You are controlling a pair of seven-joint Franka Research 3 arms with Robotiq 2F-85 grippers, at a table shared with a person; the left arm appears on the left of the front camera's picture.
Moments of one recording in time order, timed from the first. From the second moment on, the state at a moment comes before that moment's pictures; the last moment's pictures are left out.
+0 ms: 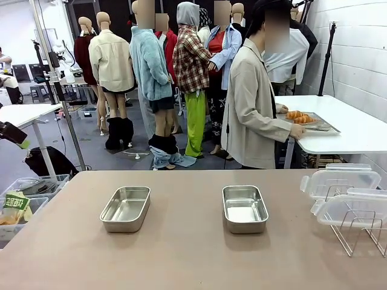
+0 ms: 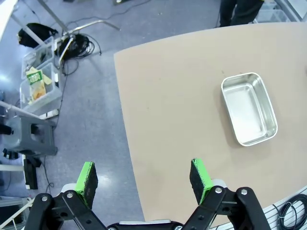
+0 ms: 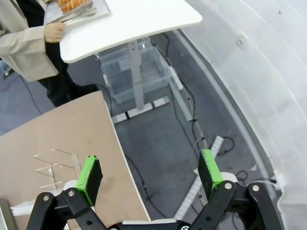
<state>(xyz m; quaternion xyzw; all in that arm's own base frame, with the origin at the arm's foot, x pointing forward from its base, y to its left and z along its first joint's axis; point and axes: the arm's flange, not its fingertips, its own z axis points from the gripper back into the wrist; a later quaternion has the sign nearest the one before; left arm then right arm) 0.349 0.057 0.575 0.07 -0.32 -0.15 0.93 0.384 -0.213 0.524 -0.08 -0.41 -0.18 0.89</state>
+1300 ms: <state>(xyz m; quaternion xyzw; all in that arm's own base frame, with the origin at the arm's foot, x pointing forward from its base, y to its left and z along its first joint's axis) 0.349 0.054 0.576 0.08 -0.32 -0.15 0.93 0.382 -0.210 0.531 -0.08 -0.42 -0.17 0.89</state>
